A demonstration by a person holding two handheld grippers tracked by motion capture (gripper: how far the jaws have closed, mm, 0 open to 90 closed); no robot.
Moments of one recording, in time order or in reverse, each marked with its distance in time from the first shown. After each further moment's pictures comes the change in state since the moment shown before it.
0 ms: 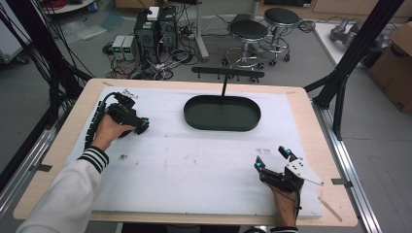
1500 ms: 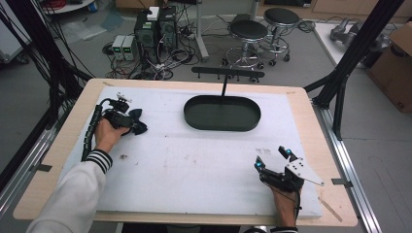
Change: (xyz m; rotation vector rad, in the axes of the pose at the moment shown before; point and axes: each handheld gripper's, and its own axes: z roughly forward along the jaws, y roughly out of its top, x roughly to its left) left arm 0.031 -0.023 0.024 0.152 -0.057 -0.232; right arm 0.000 0.000 0.000 0.000 0.000 0.004
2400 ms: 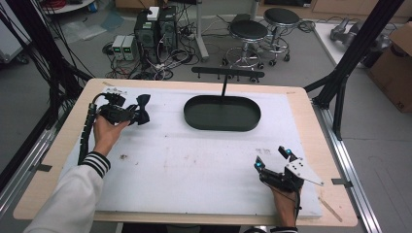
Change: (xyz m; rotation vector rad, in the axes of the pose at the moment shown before) left arm -0.018 0.004 -0.038 -0.316 -0.068 0.053; right arm 0.000 0.000 0.000 -0.003 -0.002 -0.007
